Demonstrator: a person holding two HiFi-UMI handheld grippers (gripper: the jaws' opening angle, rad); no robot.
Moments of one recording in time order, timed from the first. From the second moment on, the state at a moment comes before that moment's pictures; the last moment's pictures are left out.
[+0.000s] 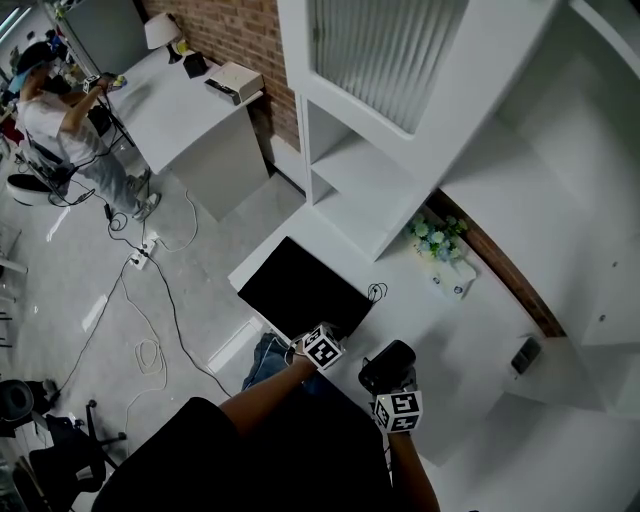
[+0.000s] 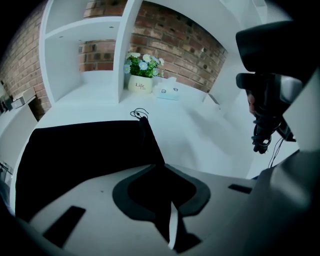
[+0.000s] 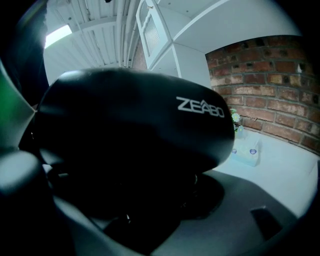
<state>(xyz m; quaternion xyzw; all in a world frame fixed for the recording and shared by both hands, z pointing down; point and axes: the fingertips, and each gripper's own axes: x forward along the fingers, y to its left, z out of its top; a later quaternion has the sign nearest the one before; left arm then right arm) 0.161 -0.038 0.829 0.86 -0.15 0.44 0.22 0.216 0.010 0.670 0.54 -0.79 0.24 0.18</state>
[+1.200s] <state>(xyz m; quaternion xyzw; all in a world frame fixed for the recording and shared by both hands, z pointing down) 0.132 -0.072 0.732 0.90 -0.20 0.25 0.28 0.186 -0.031 0.789 0.45 -0.76 0.28 0.38</state>
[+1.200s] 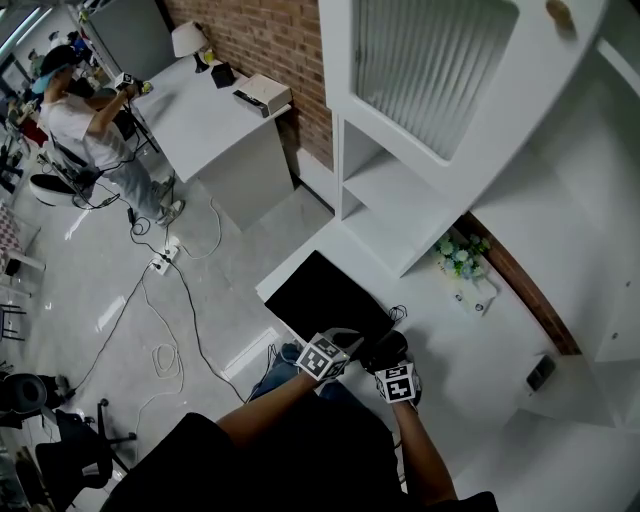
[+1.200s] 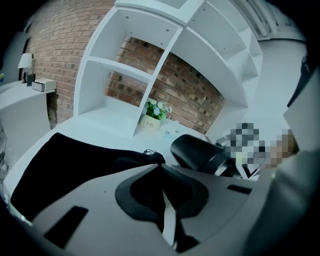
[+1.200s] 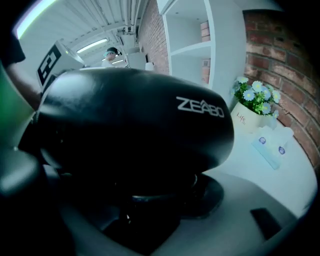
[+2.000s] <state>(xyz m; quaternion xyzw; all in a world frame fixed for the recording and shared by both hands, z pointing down) 0.130 -0.072 0.713 0.92 -0.19 0.18 0.30 0.161 -0.040 0.840 0.36 -0.72 0.32 0.50</state>
